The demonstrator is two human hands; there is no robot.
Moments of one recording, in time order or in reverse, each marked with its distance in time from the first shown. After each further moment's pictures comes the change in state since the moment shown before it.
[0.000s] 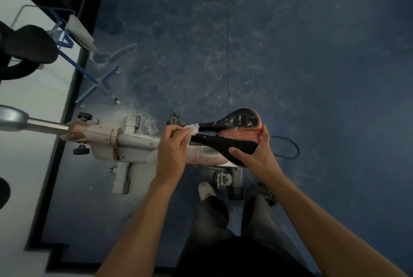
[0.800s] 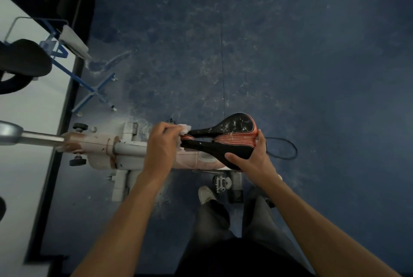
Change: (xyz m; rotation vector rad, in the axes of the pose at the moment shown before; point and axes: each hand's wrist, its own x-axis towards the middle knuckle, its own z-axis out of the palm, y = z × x) left_hand 0.035 -0.005 -0.015 0.217 -0.108 0.127; right_hand -0.002 -0.002 -0.001 0.058 -0.019 0.032
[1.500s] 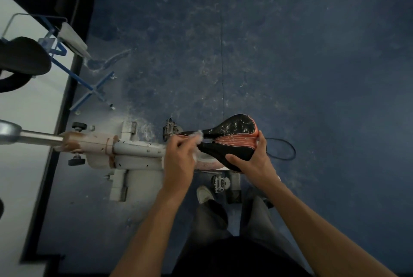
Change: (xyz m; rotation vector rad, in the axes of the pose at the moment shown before) left_hand -0.031 0.041 0.020 -0.218 0.058 -0.146; right_hand -0.003 -0.003 0.001 -0.008 0.012 0.003
